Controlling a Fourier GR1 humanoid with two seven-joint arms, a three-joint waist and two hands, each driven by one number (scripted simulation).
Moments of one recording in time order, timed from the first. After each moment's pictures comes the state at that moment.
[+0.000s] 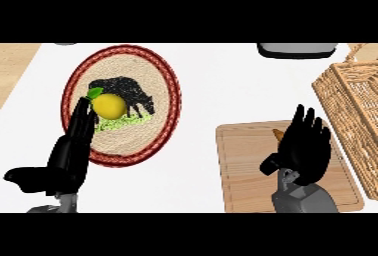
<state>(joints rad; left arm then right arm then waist) -0.01 0.27 -0.21 -1.69 0.22 0.33 -0.02 -0.20 -0.01 0.23 -1.74 1.33 0.28 1.11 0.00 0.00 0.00</state>
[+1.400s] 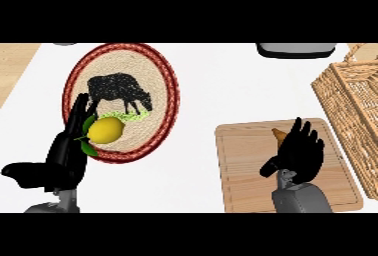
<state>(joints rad) -0.02 0.20 -0.13 -1.69 0.16 0.25 0.01 -0.15 0.00 0.16 -1.55 1.29 0.14 1.07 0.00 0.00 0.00</state>
